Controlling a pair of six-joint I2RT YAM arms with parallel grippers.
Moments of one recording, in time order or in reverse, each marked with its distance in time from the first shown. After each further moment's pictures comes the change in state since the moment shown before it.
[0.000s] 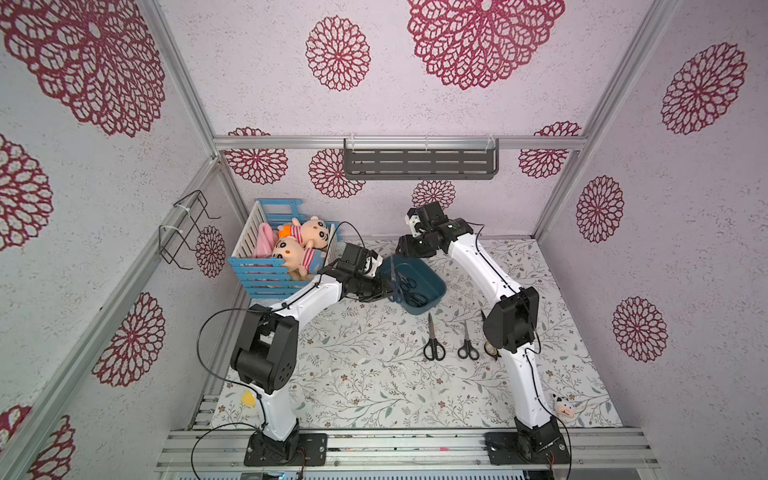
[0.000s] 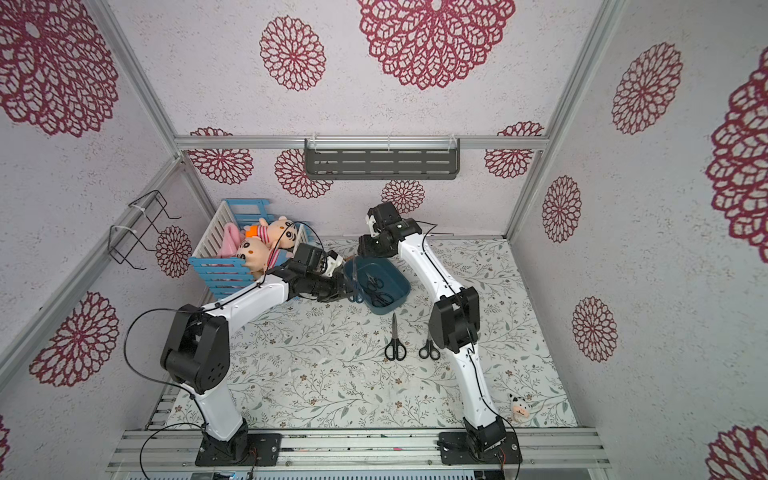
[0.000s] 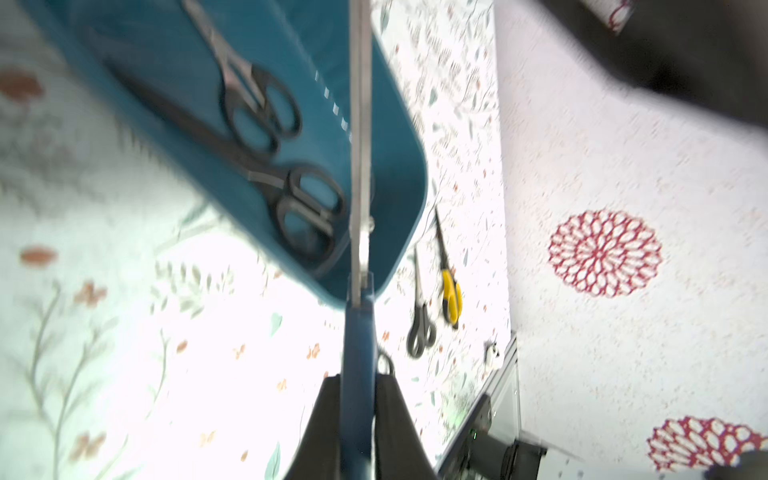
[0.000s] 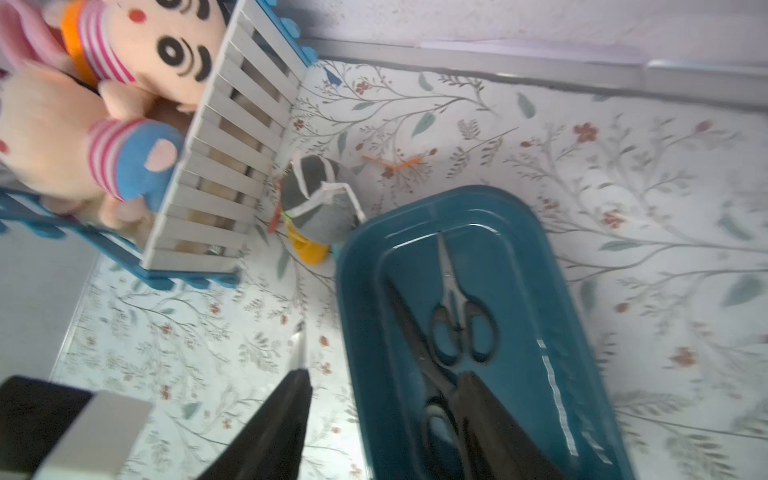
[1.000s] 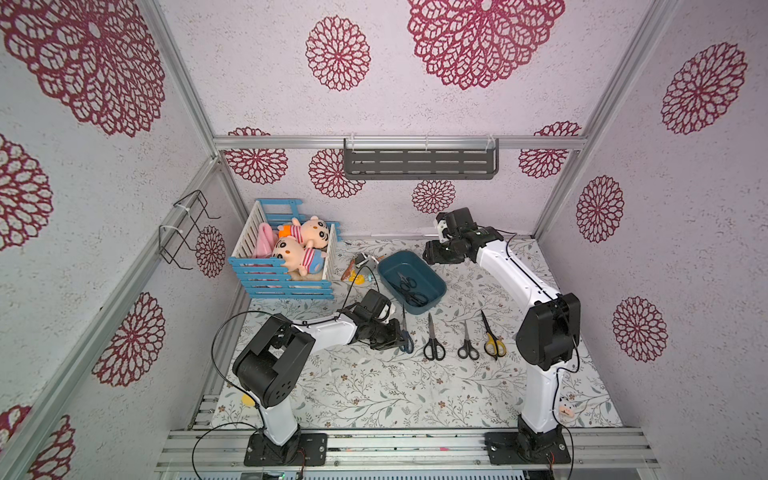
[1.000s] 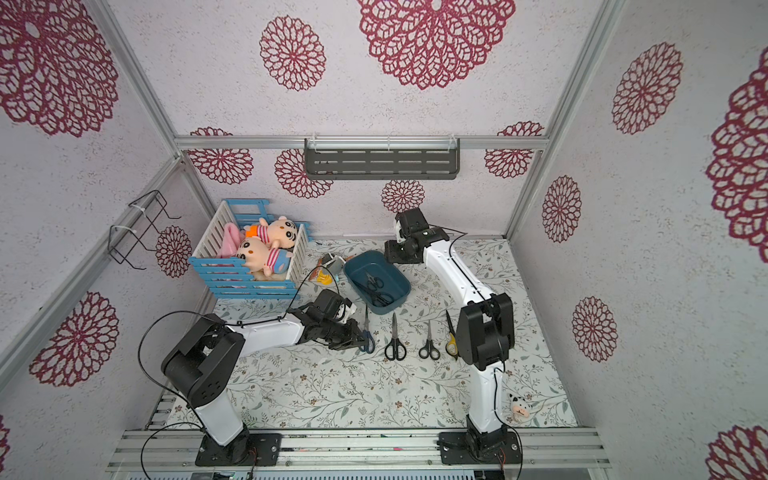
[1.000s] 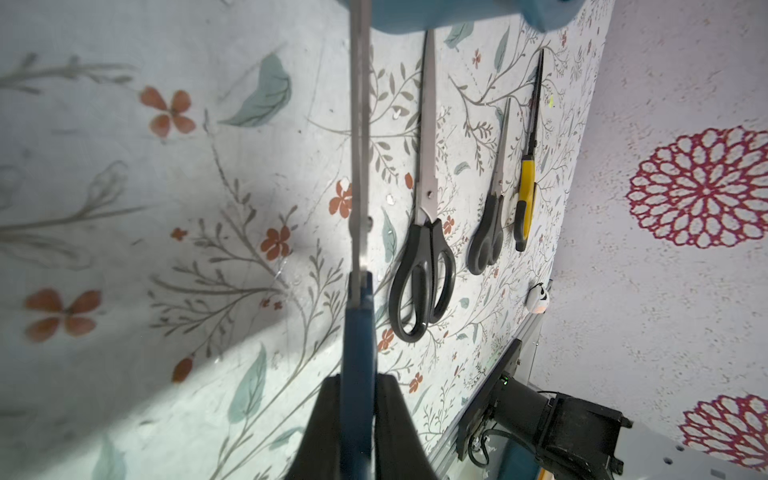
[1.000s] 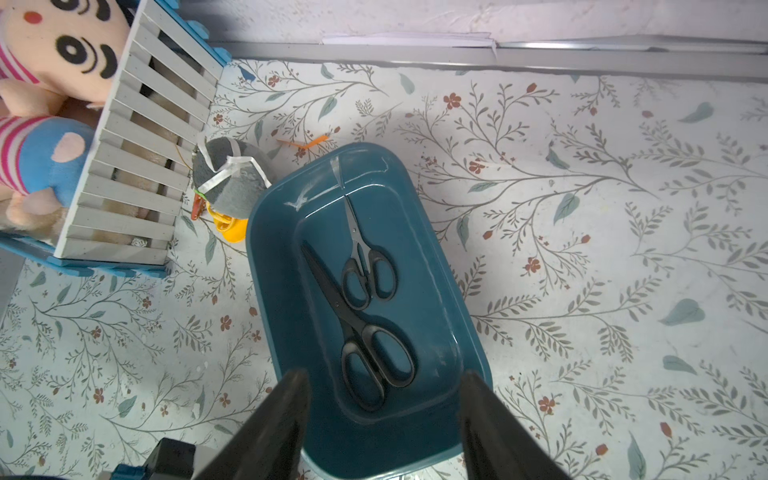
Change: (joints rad) left arm -0.207 -0.024 -0.377 0.266 -0.059 -0.217; right arm -0.079 -0.290 -0.438 0.153 0.069 -0.017
